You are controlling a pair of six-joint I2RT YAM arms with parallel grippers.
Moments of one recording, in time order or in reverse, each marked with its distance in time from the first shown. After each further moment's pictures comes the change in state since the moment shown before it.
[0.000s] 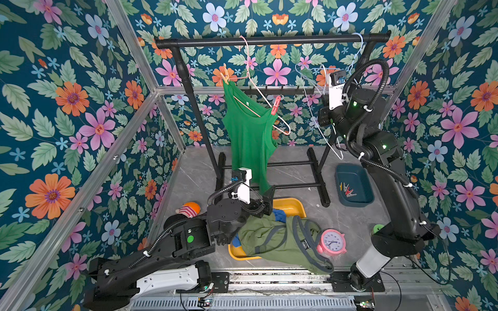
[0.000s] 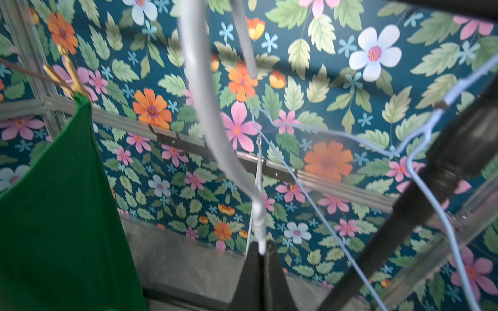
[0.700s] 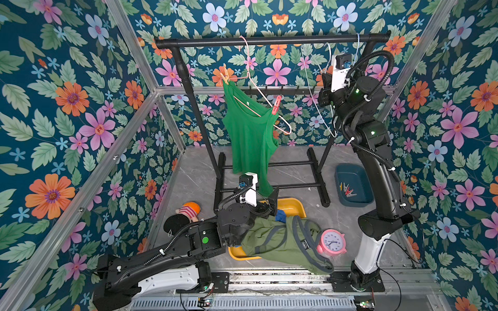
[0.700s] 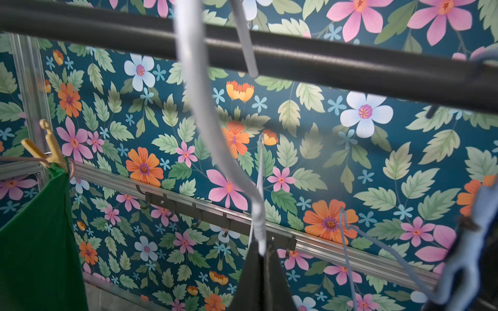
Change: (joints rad) left arm 0.000 0.016 -0.133 0.174 -0.057 0.031; right arm -0.102 0.122 0.098 0.243 -0.167 -0.006
